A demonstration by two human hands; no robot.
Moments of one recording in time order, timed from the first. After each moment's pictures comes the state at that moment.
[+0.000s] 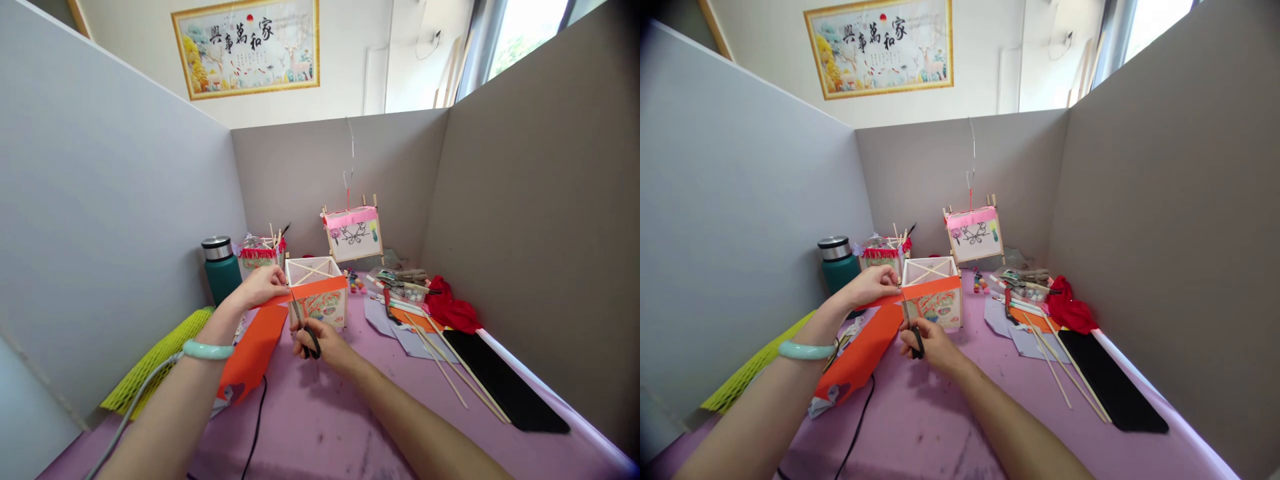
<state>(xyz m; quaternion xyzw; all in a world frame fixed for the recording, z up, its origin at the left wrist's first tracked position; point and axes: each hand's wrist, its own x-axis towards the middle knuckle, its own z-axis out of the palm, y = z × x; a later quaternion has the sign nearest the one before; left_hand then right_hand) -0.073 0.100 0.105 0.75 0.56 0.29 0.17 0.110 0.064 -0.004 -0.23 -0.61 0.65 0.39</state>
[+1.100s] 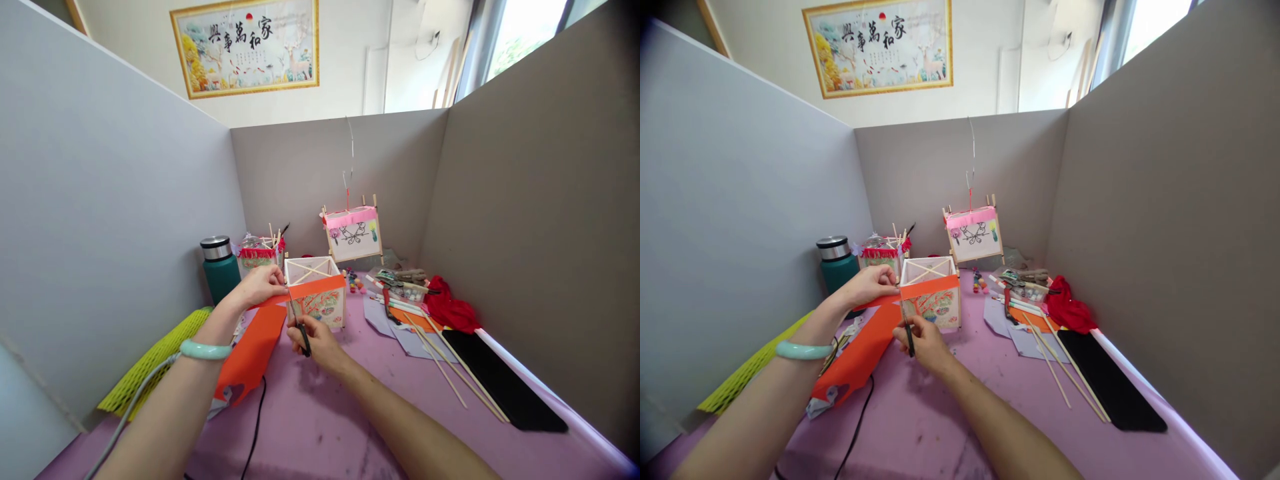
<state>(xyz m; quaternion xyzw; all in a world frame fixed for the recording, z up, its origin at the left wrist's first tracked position) -0.077 0.101 0.103 0.76 0.55 0.31 0.17 0.093 0.068 -0.012 -0.28 -0.61 0.59 0.45</state>
